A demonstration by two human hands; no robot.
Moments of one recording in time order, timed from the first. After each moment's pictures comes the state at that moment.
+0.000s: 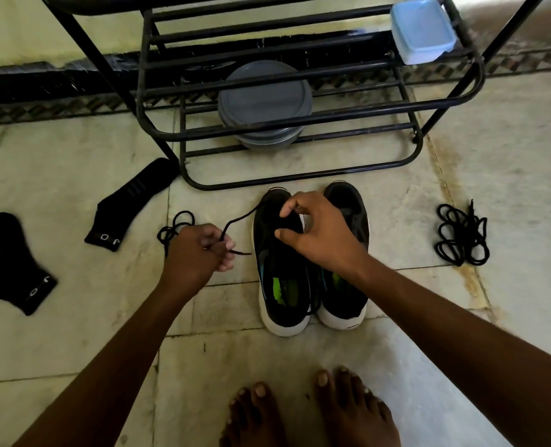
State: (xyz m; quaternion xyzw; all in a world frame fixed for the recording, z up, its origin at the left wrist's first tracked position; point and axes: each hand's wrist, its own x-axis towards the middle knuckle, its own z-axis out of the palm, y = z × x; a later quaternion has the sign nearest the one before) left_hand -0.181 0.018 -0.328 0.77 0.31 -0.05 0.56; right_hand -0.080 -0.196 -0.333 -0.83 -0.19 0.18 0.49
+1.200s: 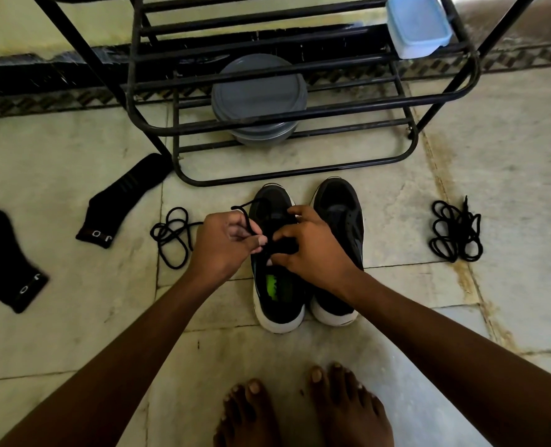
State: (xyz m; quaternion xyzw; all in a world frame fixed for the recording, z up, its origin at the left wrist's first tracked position) left_hand -0.158 -0.023 -0.332 0.79 0.24 -0.03 0.56; right_hand -0.100 -0.200 -0.341 -0.88 -0.24 0.24 0.32
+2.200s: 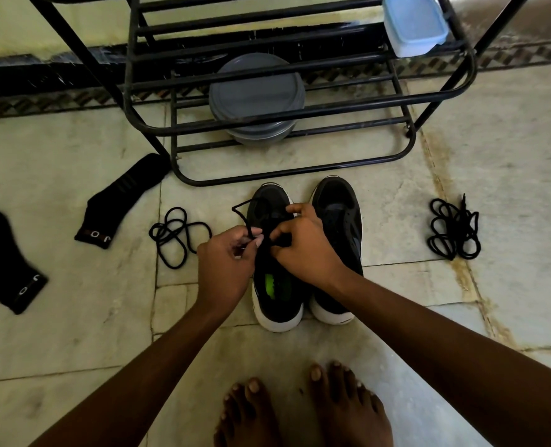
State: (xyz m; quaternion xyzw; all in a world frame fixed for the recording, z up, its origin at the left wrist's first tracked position) left_hand -0.185 -0.046 -0.340 0.86 0.20 0.11 0.45; right_hand -0.104 -0.186 -0.345 -0.88 -0.16 0.25 0.38
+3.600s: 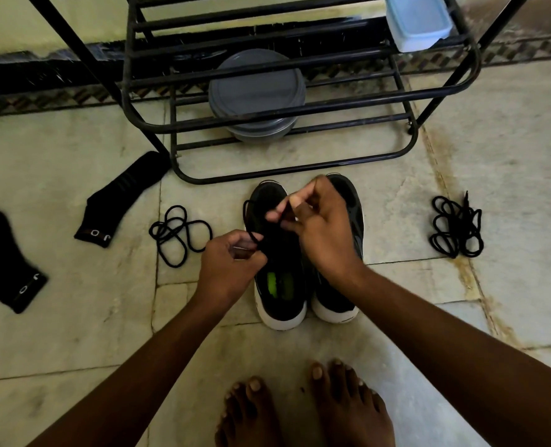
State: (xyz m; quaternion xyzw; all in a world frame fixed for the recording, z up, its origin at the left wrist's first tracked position) left_hand -0.188 -0.044 -0.341 0.77 0.29 -0.01 0.58; right_hand -0.105 -0.190 -0.310 -0.70 -0.06 0.16 0.70
